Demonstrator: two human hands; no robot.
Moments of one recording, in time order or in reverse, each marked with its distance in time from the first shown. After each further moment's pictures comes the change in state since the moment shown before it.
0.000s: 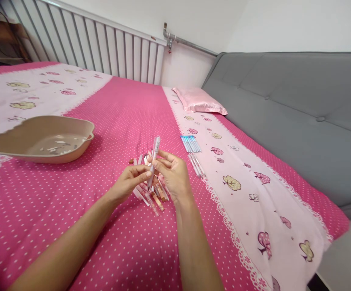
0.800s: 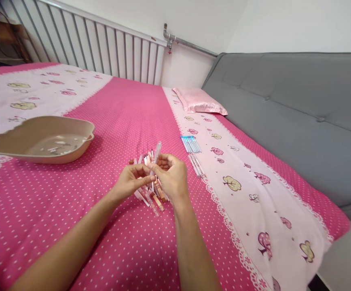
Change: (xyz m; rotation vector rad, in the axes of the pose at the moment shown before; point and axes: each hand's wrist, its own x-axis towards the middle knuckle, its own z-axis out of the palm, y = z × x) left_hand 0.003 -0.007 -0.002 0.102 0.170 0.010; right_hand 0.000 0.007 0.002 -0.277 0.112 -0.142
